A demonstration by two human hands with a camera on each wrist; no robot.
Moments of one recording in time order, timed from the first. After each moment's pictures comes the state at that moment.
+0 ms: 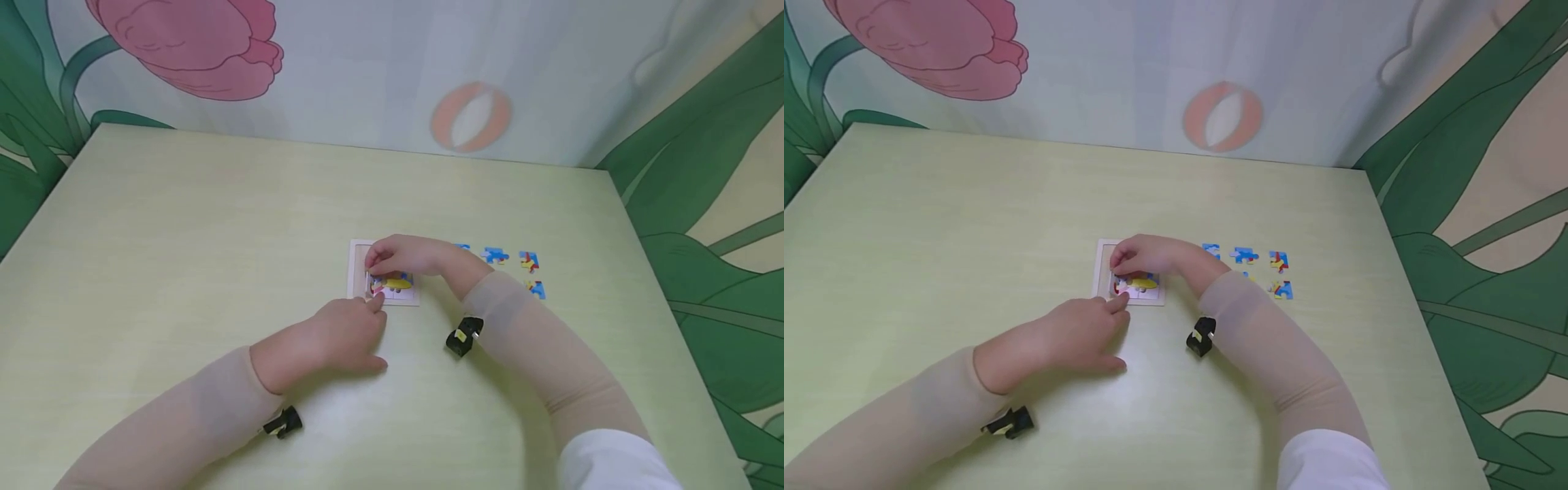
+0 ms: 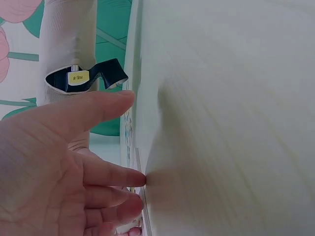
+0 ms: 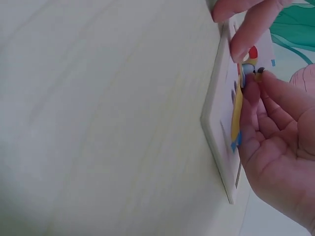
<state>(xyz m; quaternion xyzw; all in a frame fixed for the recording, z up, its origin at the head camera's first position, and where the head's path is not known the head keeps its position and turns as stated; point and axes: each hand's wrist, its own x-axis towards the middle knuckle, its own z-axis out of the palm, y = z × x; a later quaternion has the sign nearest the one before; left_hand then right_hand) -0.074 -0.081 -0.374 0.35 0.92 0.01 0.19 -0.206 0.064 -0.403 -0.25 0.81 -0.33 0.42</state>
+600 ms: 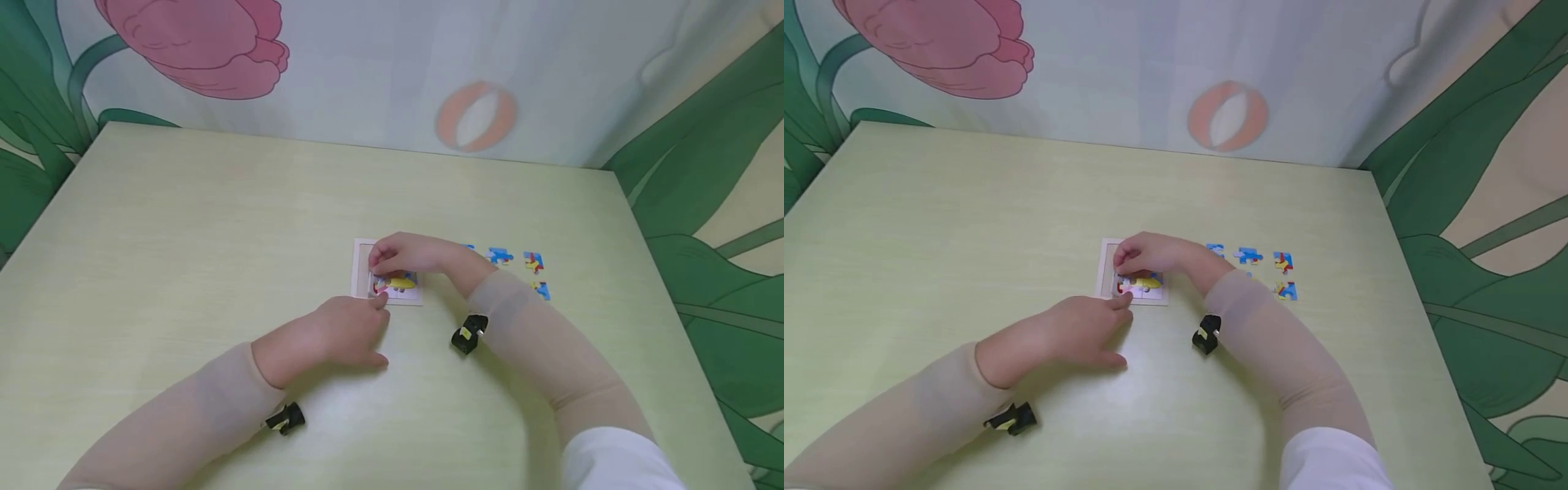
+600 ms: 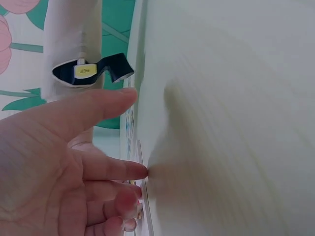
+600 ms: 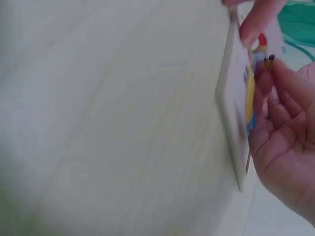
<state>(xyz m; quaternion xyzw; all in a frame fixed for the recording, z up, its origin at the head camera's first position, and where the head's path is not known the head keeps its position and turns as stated) -0.078 -0.085 -0.374 0.35 0.91 0.02 0.21 -0.209 0.062 -0.403 -0.27 0.81 -0.33 0.41</state>
